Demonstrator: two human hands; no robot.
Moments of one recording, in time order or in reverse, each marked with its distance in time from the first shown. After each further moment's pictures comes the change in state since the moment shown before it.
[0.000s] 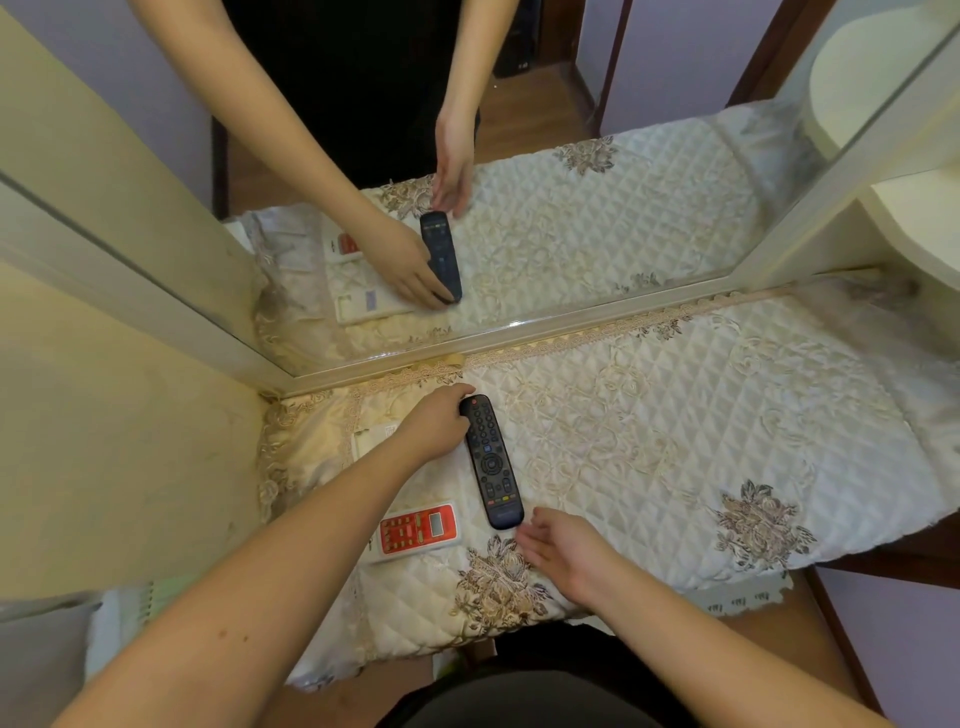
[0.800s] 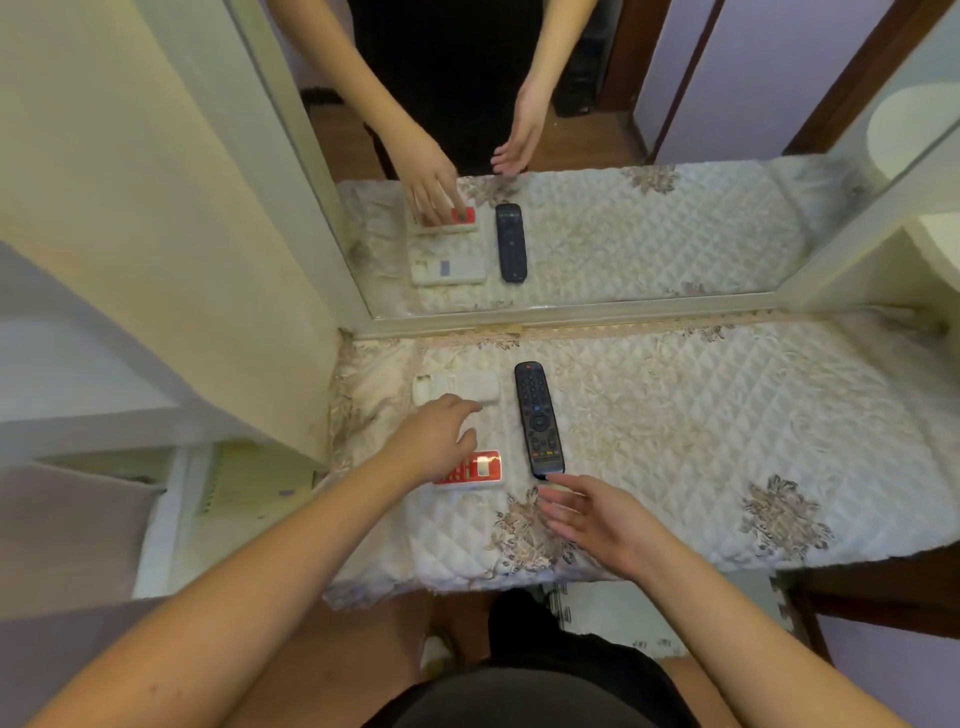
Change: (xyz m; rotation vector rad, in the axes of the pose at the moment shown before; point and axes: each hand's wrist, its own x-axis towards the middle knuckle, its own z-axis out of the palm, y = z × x) left_hand -0.131 -0.063 0.006 0.178 0.131 0.117; right_hand -0.057 0.026 0.002 -0.066 -0.246 -0.114
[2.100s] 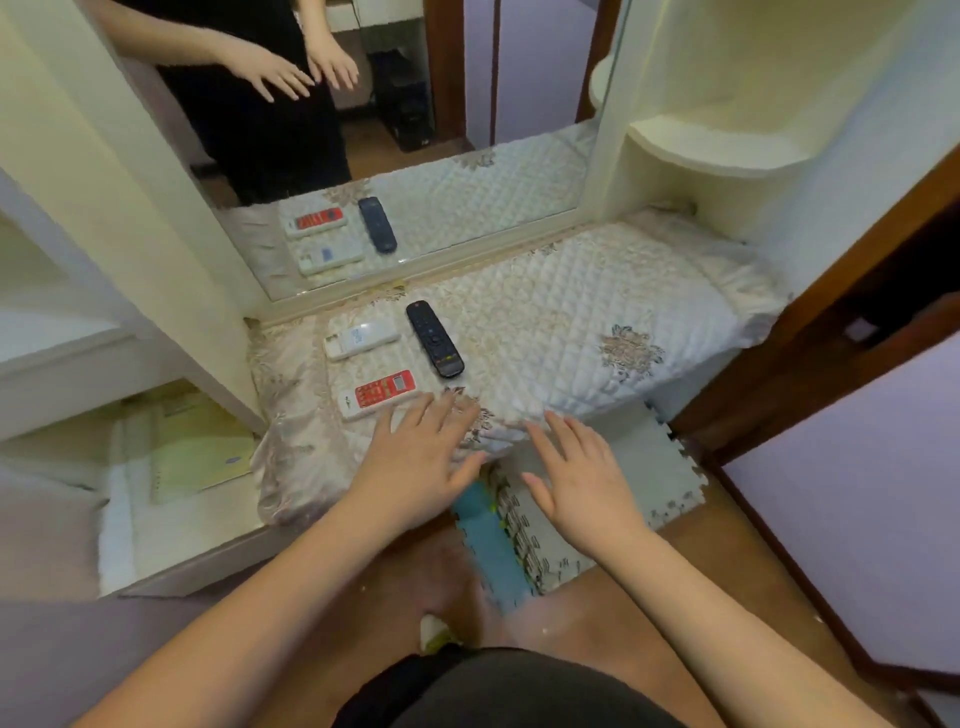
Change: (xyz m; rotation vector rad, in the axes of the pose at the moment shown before) left_hand -0.212 0.102 0.052 0.451 0.112 0.369; right_hand -0.146 0.175 -0.069 -1.680 0.706 -0.827
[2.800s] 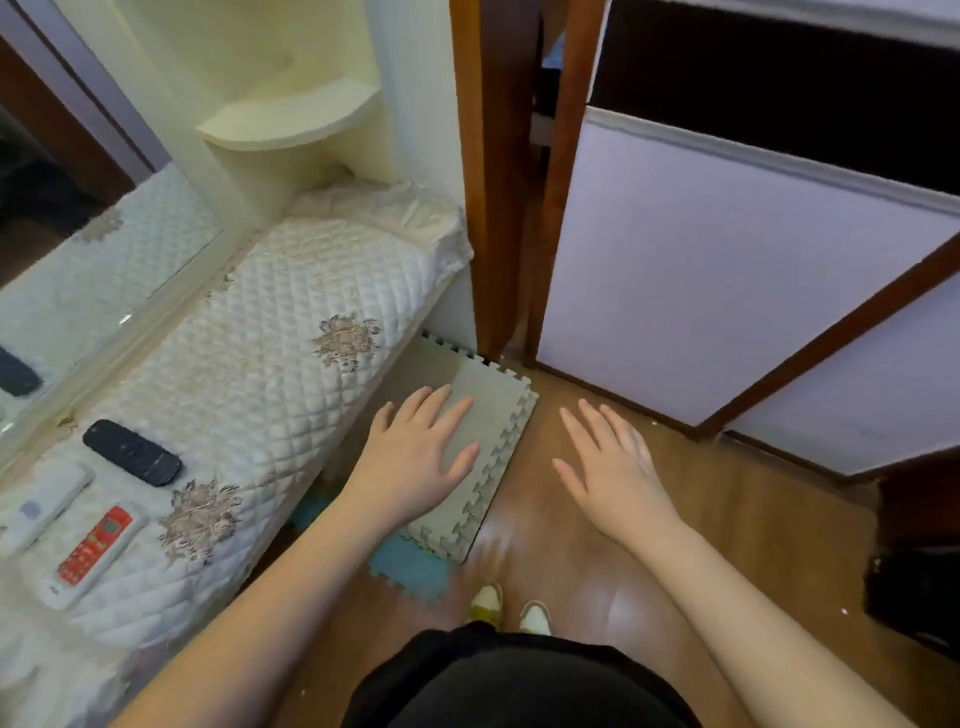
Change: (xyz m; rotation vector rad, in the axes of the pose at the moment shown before) left_hand 0.067 0.282 0.029 0.122 -0.130 0.622; right_hand -0.234 0.203 0.010 0.213 0.075 0.731
